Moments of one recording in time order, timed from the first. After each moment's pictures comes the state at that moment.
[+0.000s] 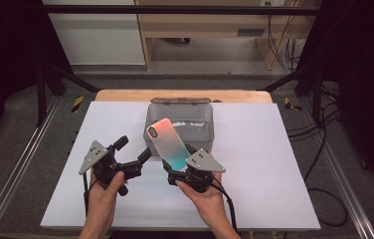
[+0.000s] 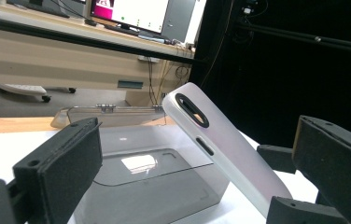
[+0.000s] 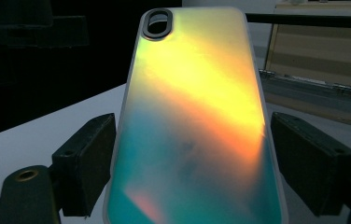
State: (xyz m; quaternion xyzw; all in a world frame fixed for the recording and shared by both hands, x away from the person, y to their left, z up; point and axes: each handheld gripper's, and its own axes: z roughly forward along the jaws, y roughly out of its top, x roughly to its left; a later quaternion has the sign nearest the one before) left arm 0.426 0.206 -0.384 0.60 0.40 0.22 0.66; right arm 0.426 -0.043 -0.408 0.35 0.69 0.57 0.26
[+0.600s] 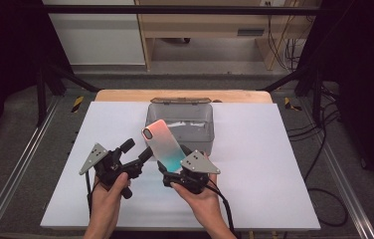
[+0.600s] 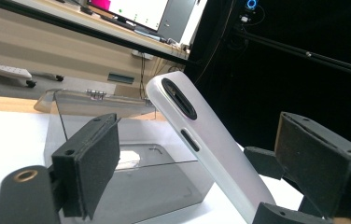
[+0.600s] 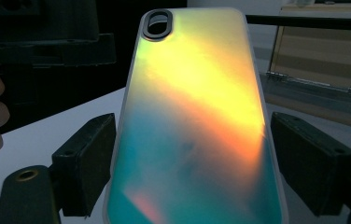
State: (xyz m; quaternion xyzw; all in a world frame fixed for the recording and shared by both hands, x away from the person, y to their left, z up) left arm 0.427 0.204 -0.395 0.58 0.42 0.18 0.67; right arm 0.423 -0.032 -0.409 0.34 0.70 0.58 0.26
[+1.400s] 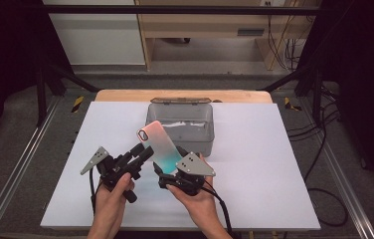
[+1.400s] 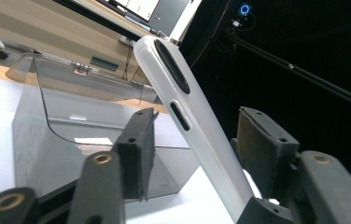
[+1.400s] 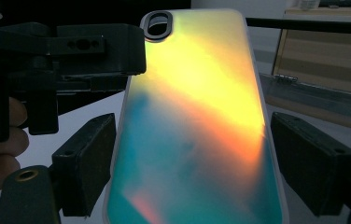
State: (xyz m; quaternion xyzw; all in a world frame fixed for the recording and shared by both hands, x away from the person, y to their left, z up) left arm 0.429 0.204 -0.412 0.55 0.44 0.11 0.70; right arm 0.420 -0.022 -0.411 0.33 0.70 0.58 0.26
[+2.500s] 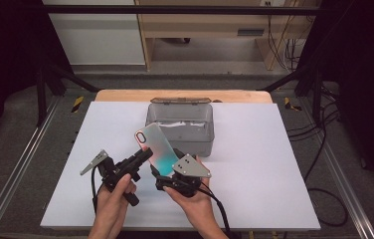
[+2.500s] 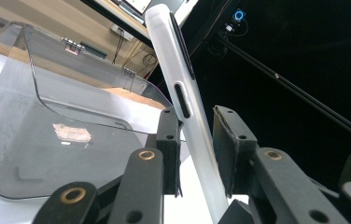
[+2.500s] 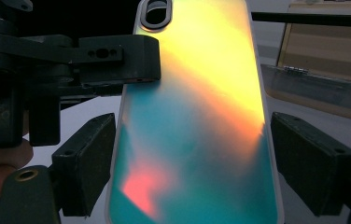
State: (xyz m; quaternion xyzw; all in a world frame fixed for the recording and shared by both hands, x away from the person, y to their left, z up) left arm 0.430 0.204 -0.425 0.53 0.46 0.05 0.71; right arm 0.420 -0.014 -0.420 0.33 0.70 0.58 0.26
